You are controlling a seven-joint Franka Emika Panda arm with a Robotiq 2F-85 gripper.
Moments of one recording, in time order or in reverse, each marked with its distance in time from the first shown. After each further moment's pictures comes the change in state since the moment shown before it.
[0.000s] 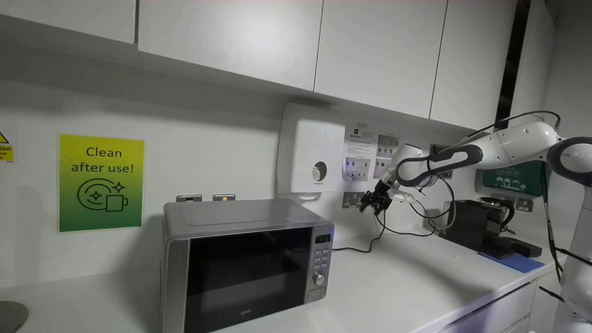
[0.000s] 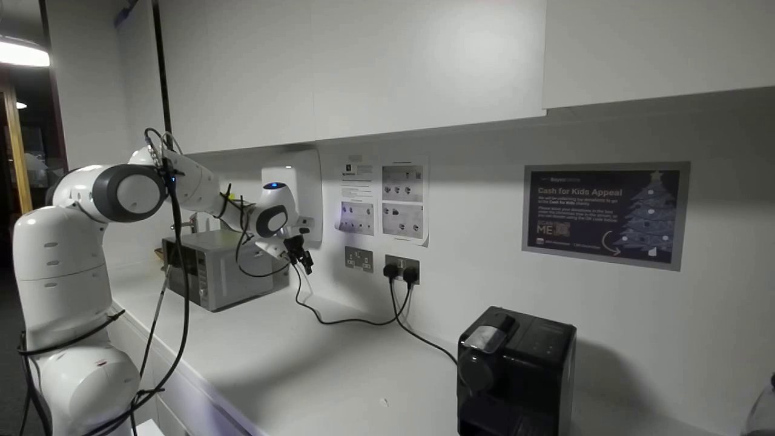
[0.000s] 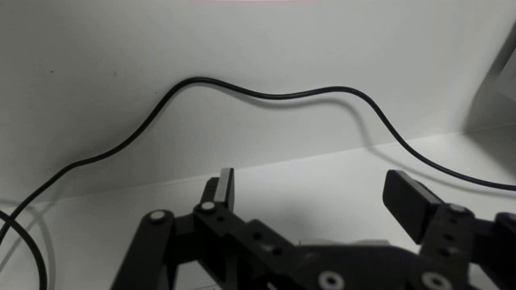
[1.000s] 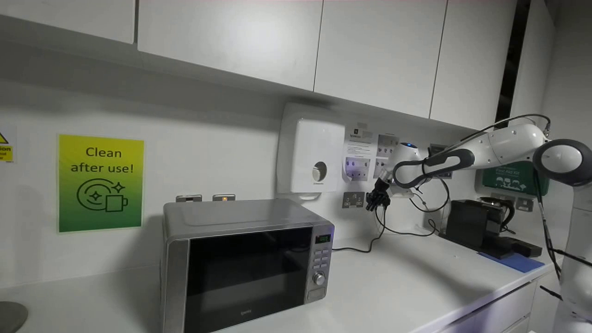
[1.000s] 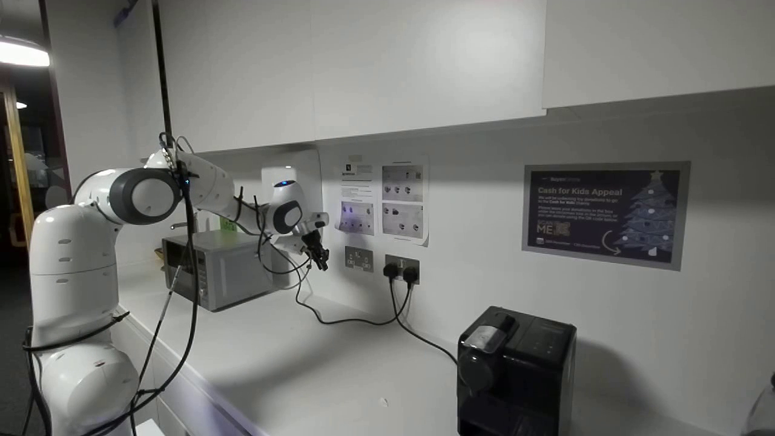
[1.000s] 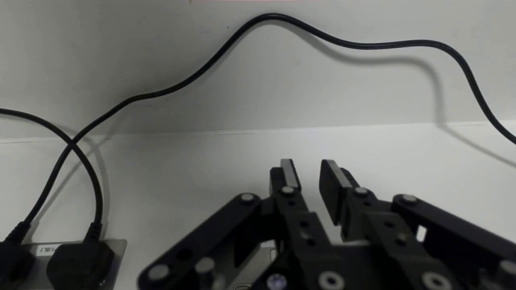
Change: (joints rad) arm -0.021 0.079 -0.052 0.104 -0.199 0.001 0.000
